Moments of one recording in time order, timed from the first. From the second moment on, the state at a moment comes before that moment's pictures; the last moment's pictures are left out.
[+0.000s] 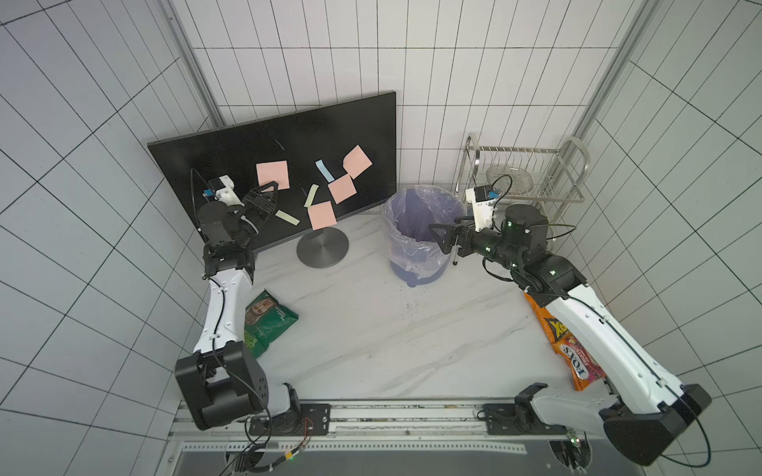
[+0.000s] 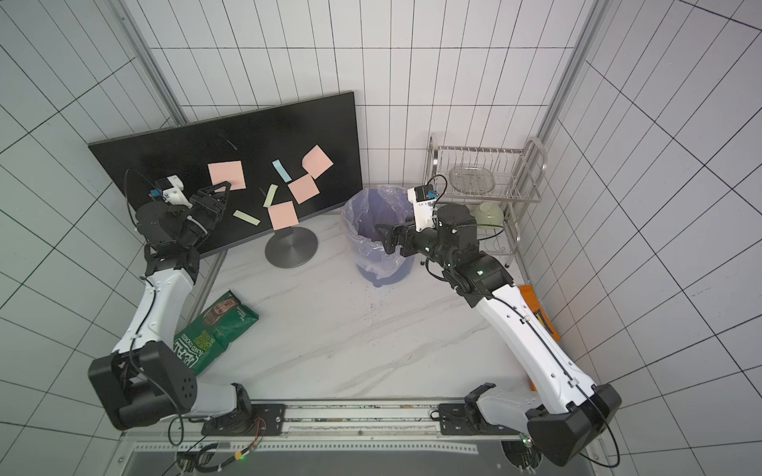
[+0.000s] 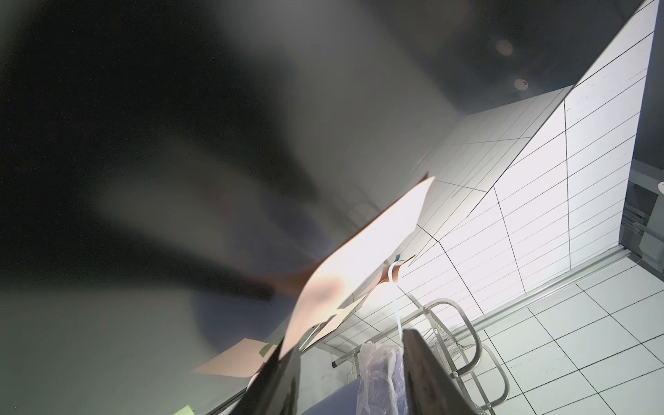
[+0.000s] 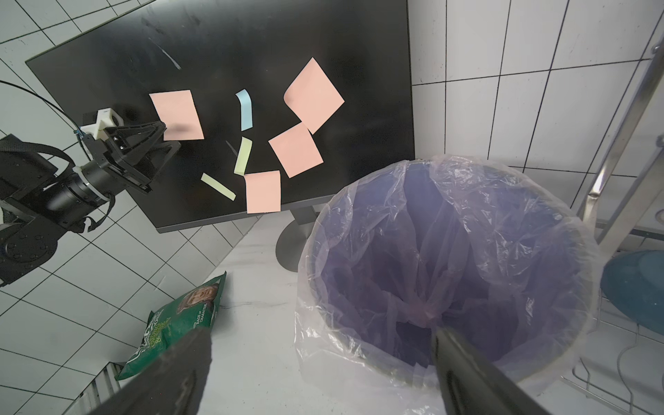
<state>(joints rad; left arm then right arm) 0.32 1.40 1.21 0.27 0.61 -0.98 0.61 1.22 1.37 -0.38 -0.22 0.27</state>
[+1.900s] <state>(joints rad) -0.37 1.31 1.30 0.02 0.38 -0.69 0.61 1.19 1.37 -0.28 -0.29 0.28</state>
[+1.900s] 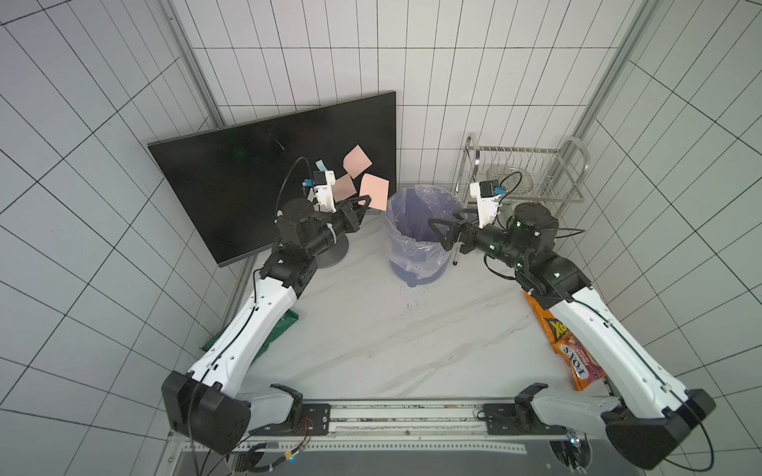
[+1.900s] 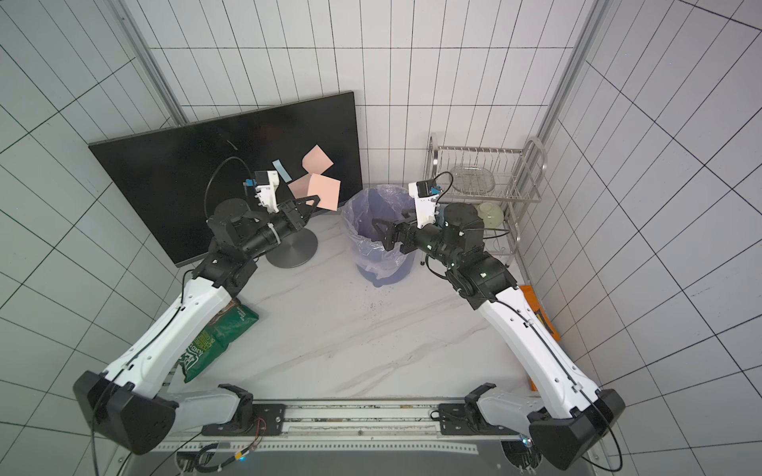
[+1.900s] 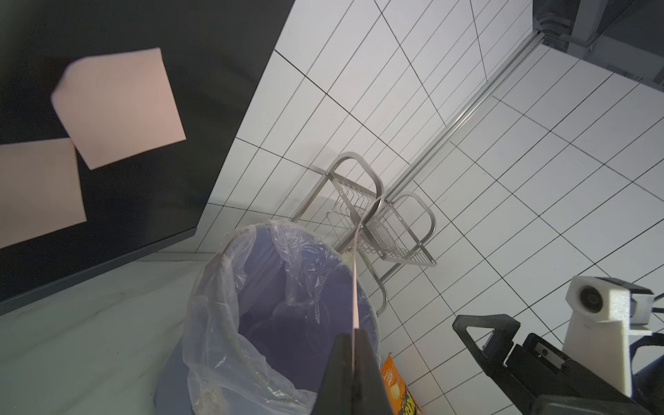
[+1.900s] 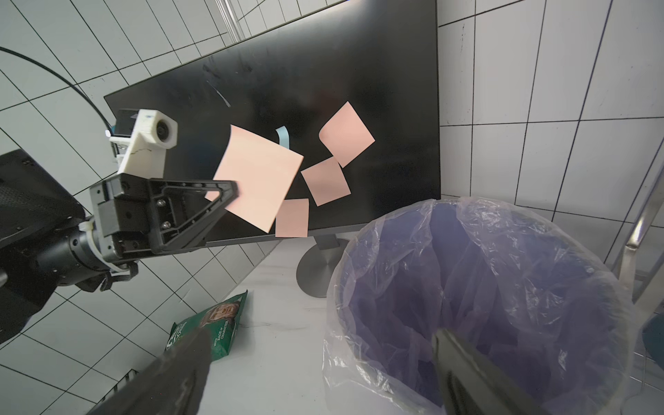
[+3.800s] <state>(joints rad) -0.13 1.38 1.48 -0.18 0.42 -0.62 0.58 1.20 1.36 -0.21 -0.26 0.22</state>
